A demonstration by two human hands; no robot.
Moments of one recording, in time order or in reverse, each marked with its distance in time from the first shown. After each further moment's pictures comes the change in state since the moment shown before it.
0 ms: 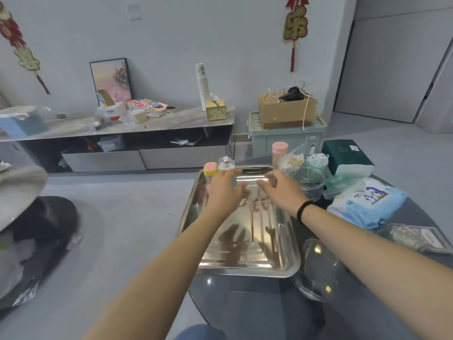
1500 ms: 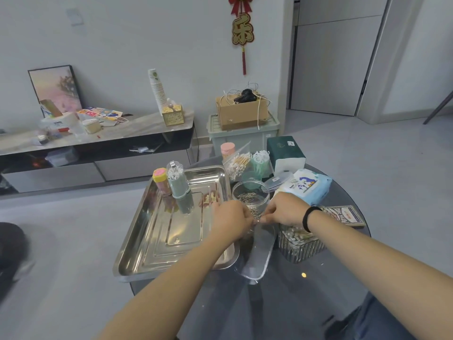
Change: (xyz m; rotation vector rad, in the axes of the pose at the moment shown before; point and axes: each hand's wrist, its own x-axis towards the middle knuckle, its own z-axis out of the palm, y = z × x) left_hand -0.059 0.090 0.086 0.299 -0.355 0.111; right_hand -0.060 0.078 -0.096 -0.399 -0.274 0.086
